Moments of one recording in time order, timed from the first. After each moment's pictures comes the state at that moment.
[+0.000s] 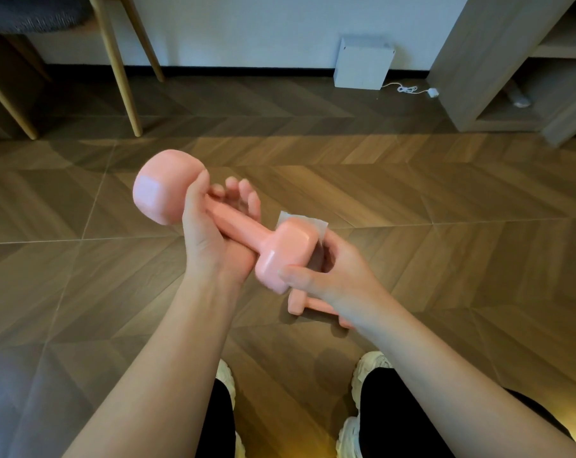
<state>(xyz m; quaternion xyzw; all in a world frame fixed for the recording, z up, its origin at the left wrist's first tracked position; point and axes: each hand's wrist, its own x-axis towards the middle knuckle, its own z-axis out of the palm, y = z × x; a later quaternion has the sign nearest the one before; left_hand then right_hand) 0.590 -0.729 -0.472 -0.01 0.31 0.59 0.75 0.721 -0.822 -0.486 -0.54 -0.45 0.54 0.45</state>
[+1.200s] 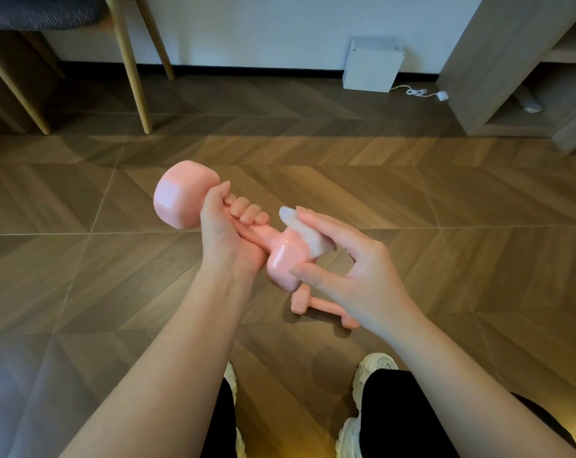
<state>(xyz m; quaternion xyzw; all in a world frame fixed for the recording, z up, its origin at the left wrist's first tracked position) 0.594 -0.726 -0.482 -0.03 0.36 0.56 0.74 0.727 -0.834 -0.470 -0.58 -0.55 0.41 0.43</state>
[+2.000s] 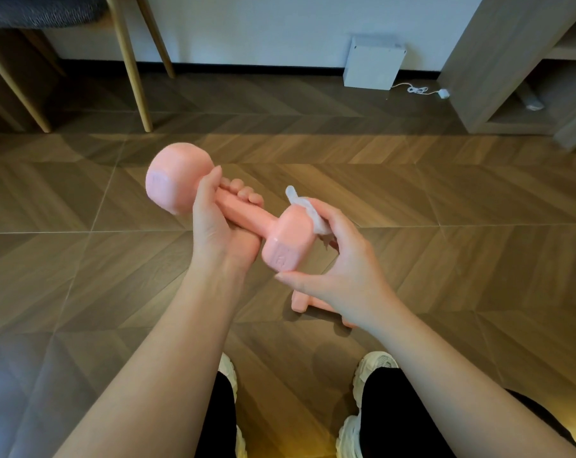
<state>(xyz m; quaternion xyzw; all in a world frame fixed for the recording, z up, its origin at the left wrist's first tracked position) 0.588 -0.722 -0.480 -0.01 0.31 0.59 0.74 0.721 -0.822 -0.487 -0.60 -0.59 0.34 0.41</state>
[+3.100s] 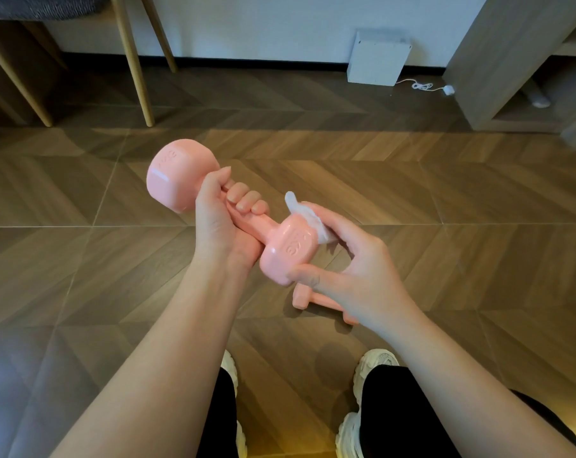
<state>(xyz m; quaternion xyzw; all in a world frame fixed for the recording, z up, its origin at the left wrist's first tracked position) 0.586 -0.727 -0.476 0.02 0.34 0.57 0.75 0.725 -0.833 -0.475 -0.59 -0.57 0.39 0.42</state>
